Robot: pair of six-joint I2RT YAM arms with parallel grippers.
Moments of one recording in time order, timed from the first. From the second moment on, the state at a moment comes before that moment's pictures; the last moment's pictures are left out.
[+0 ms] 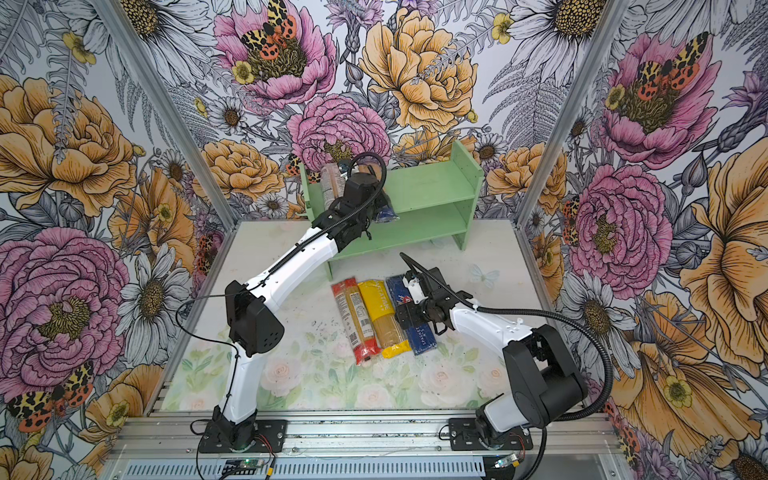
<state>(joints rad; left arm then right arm) -0.67 2.16 2.26 -0.35 -0.53 -0.69 0.44 1.47 0.84 -0.38 -0.21 0.09</state>
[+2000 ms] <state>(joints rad) -0.76 1.93 2.03 -0.17 -0.53 -0.52 0.44 1.41 0.82 -0.39 -0.21 0.10</state>
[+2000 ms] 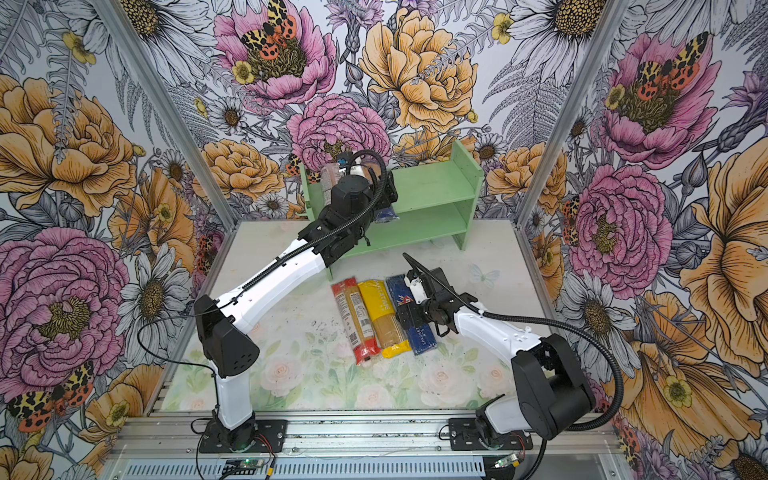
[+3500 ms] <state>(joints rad) -0.79 1.37 1.27 0.02 -0.61 -0.50 0.53 1.27 0.80 -0.39 -0.17 0.15</state>
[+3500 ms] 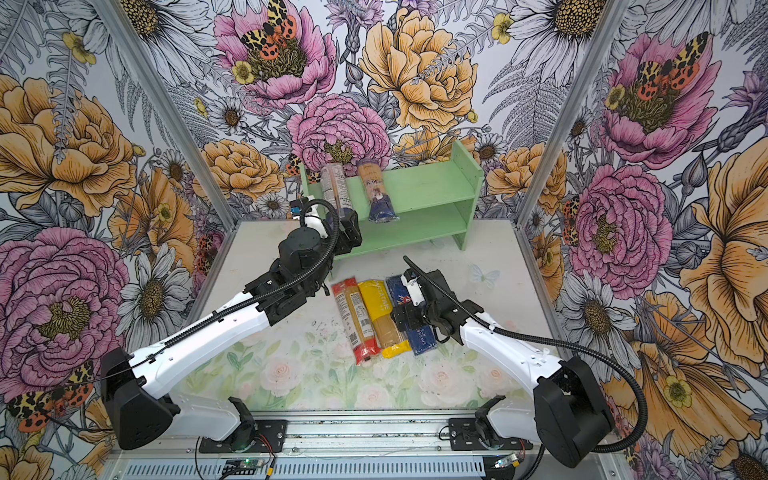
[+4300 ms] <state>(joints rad) -0.75 1.07 0.92 -0.05 -0.59 -0.50 0.61 1.28 0.82 -0.39 -0.13 0.16</state>
